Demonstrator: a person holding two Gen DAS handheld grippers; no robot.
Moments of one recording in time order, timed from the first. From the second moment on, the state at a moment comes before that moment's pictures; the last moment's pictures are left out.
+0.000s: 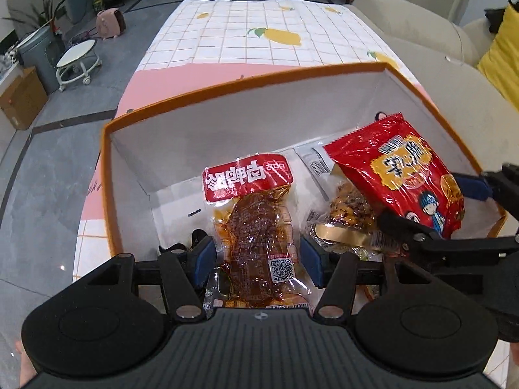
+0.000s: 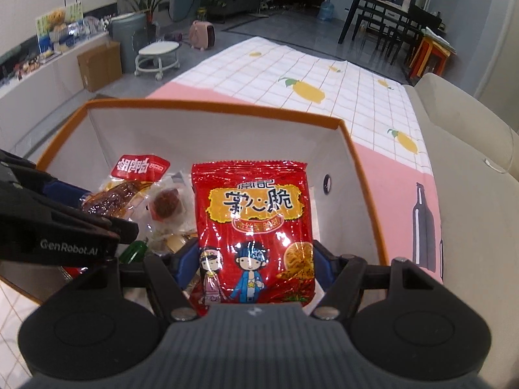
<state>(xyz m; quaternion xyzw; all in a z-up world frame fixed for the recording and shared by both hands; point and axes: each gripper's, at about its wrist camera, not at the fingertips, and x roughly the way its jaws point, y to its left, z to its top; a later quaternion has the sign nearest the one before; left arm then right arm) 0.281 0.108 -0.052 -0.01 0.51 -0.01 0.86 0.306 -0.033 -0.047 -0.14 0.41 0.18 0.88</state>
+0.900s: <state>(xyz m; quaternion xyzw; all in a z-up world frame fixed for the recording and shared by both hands) 0.279 0.107 -0.023 -0.02 0.47 0.01 0.88 0.300 -0.045 -0.036 -0.14 0.39 0.18 0.89</state>
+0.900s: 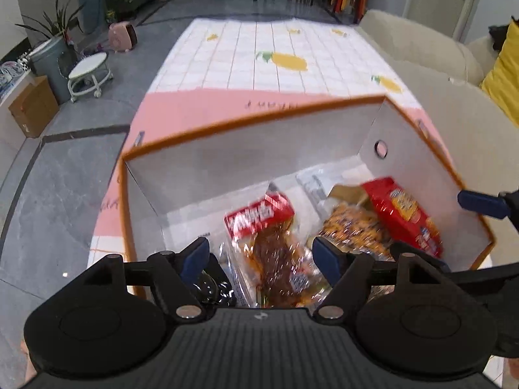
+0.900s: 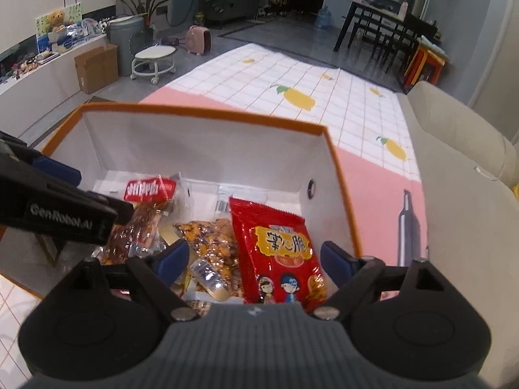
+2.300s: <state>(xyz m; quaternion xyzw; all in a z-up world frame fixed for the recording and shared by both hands) 0.084 0.016 0.006 0.08 0.28 0.03 0.96 0.081 -0.146 0.011 -0.01 0.29 0.10 0.95</state>
